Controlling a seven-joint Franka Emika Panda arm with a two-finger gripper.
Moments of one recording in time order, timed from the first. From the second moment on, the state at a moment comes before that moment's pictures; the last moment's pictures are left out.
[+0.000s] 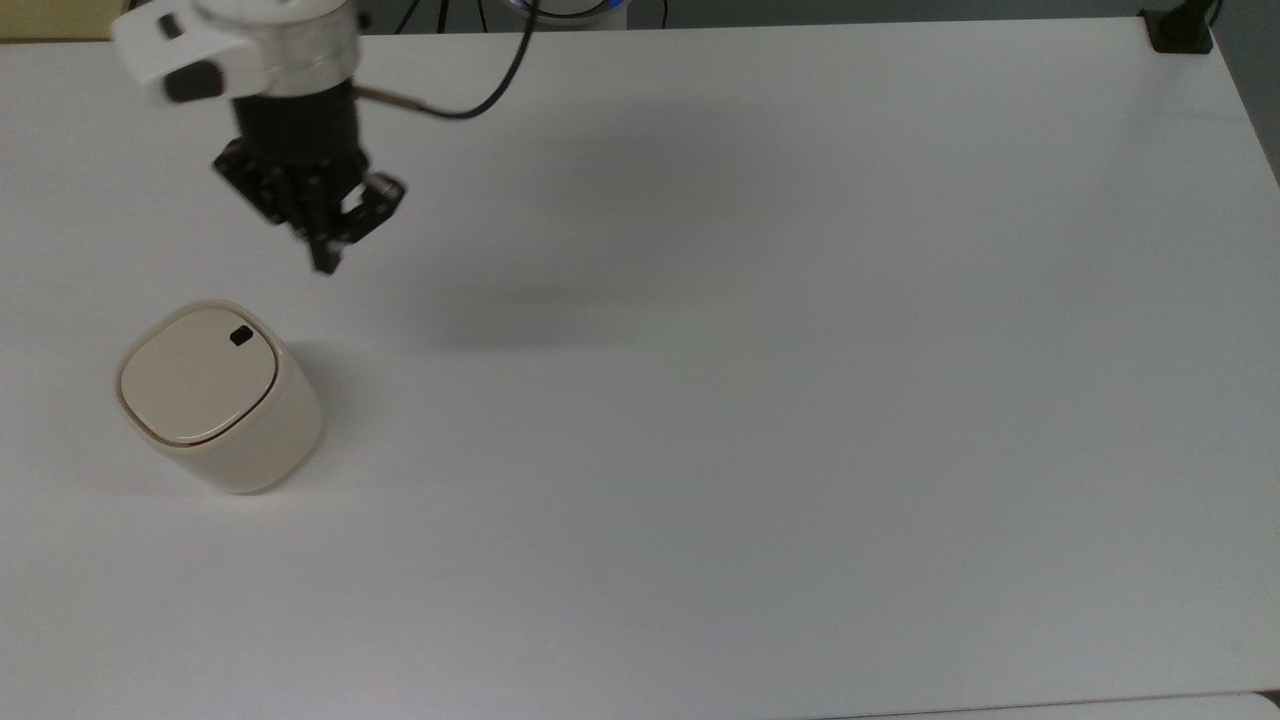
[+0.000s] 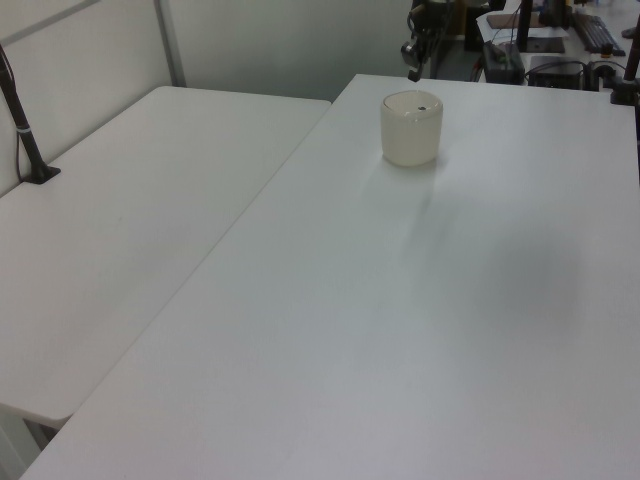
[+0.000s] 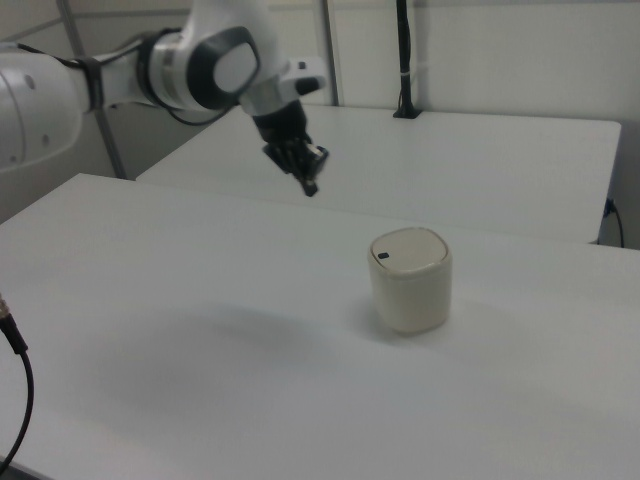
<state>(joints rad) -0.04 0.28 -0.08 -1.45 -0.08 1.96 0.10</state>
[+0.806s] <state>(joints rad) 0.12 0.12 -0.08 -1.50 -0.08 1.59 -0.03</state>
